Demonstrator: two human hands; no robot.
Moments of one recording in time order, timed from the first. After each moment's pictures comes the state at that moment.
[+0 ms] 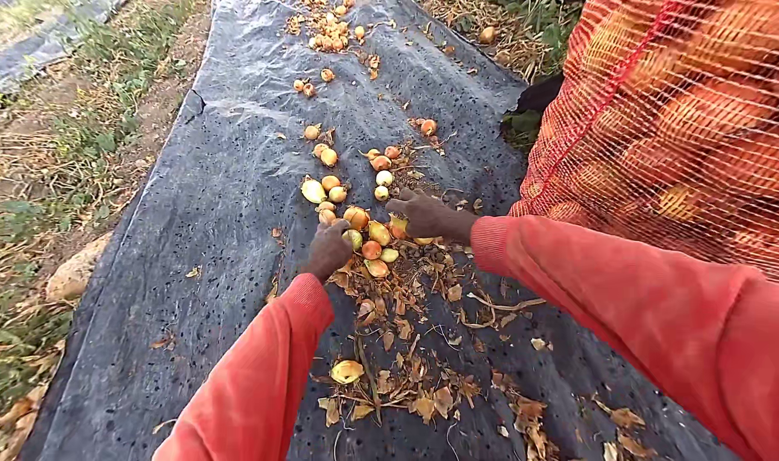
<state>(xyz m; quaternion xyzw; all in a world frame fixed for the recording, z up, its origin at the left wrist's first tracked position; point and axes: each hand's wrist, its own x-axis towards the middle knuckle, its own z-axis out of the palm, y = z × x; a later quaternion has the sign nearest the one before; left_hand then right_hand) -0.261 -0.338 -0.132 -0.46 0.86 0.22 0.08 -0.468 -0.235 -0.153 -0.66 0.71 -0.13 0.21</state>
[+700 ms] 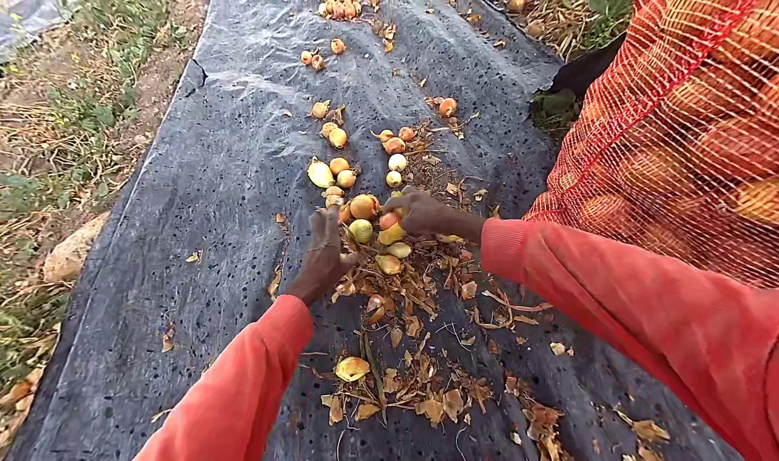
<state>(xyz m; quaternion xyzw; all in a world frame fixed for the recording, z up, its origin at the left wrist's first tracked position) -0.215 -0.325 -0.149 -0.42 0.88 0.22 -0.05 -0.447 -0.251 -0.165 -0.60 0.68 -0.25 0.35</state>
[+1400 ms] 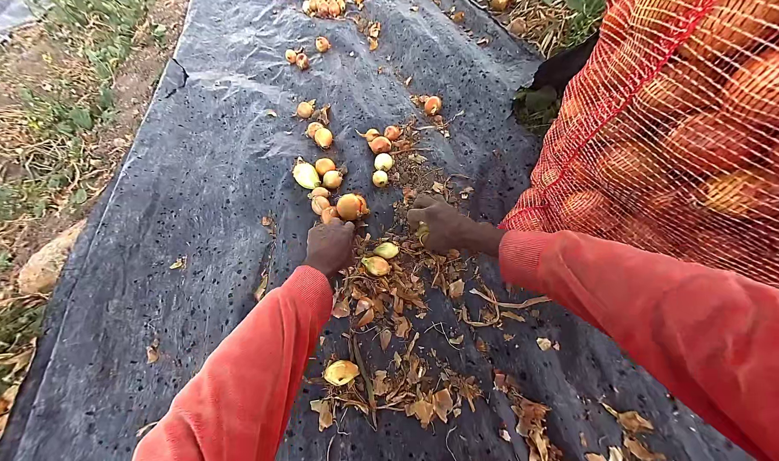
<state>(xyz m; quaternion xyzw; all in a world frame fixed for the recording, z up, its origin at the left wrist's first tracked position) -0.276 -0.327 -0.148 -0.38 0.89 0.01 0.27 -0.472 -0.203 -0.197 -0.66 0.70 -0.15 0.25</state>
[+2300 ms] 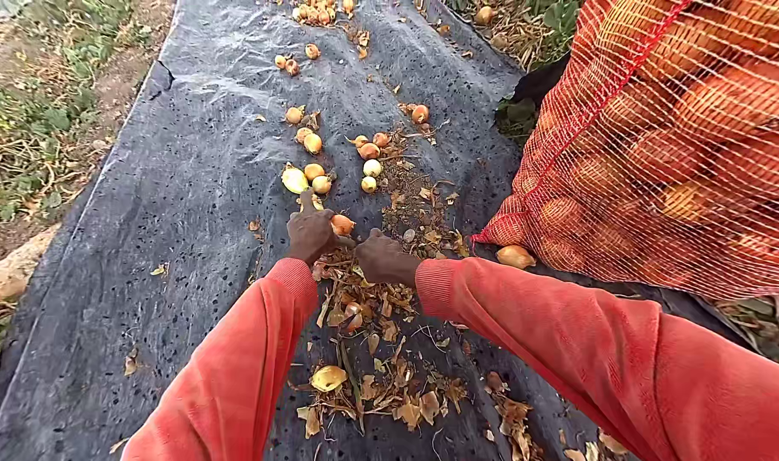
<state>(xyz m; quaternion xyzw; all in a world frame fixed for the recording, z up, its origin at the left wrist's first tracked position) -0.288 -0.355 -0.140 -0.46 0.87 0.03 0.17 -0.368 -0.231 -0.150 -0.59 0.74 0.01 0.33</state>
